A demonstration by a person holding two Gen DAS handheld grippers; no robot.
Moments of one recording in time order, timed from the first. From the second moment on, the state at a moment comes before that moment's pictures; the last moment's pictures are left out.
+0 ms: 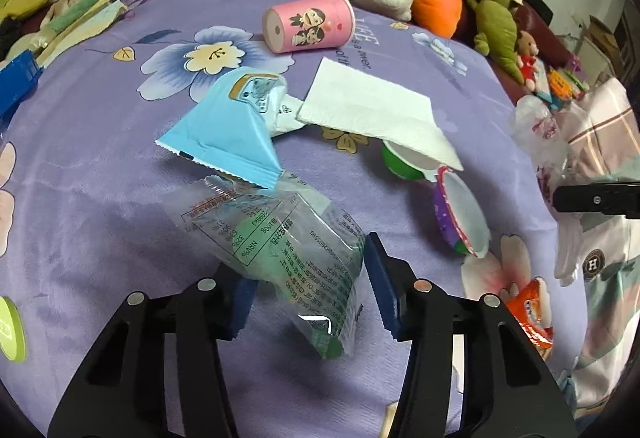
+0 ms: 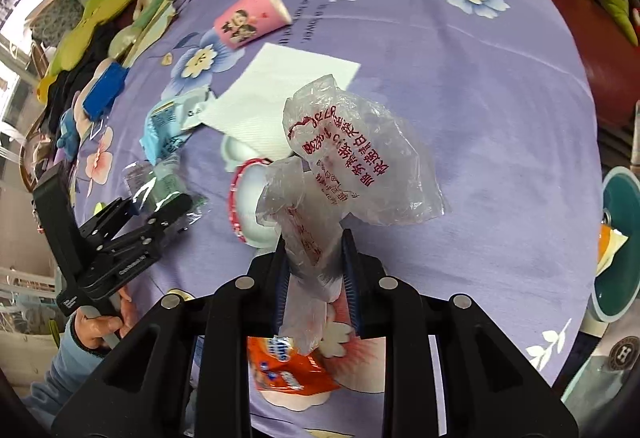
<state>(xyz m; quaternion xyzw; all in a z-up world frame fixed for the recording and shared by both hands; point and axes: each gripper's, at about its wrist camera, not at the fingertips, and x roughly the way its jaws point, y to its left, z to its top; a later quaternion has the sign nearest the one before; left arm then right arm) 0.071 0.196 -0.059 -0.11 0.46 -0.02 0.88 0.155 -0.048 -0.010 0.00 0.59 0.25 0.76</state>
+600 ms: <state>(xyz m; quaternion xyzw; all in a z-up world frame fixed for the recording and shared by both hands) 0.076 0.111 -0.006 -0.09 0.45 -0.09 0.88 0.172 -0.142 -0.010 0.06 0.58 0.24 0.78</state>
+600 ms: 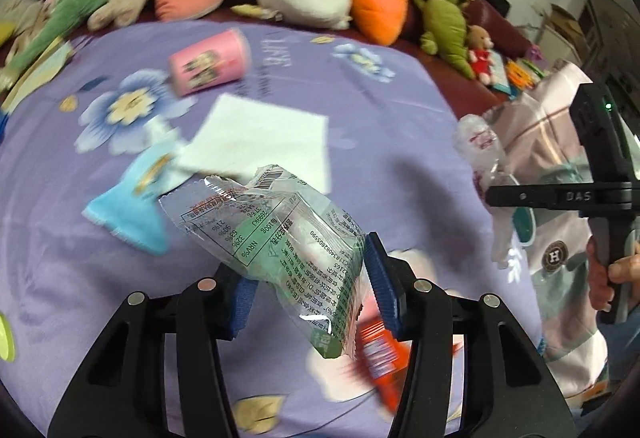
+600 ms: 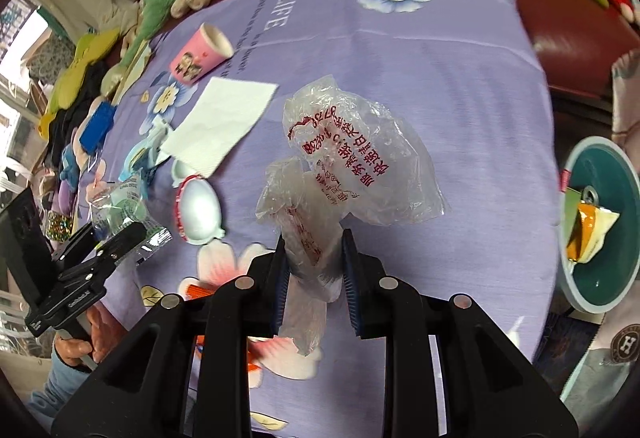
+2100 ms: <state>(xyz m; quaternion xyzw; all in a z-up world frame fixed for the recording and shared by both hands) 0.201 -0.291 -0.039 0.05 0.51 -0.34 0.79 0.194 -0.496 -0.055 0.19 0.54 0.00 0.82</state>
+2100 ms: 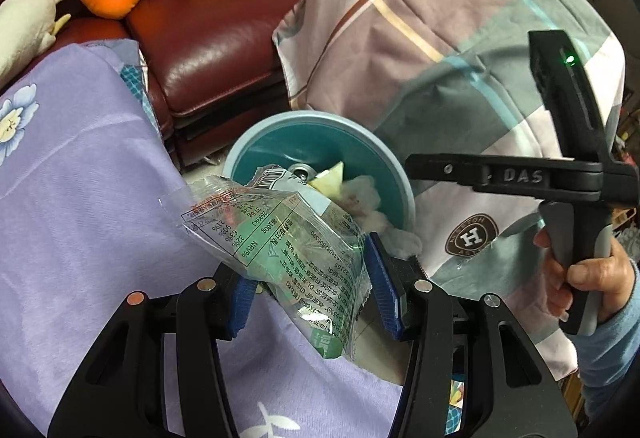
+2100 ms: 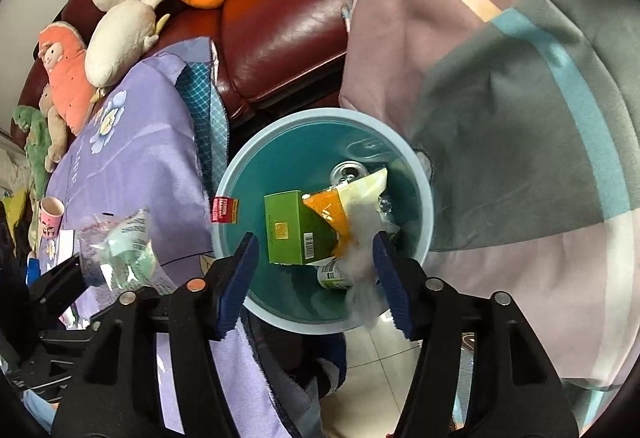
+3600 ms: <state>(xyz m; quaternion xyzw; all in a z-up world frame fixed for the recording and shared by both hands) 0.211 -0.284 -0.052 0.03 0.52 -0.32 0.79 0.203 -0.488 -0.040 0.15 0.57 -0.04 0.81</state>
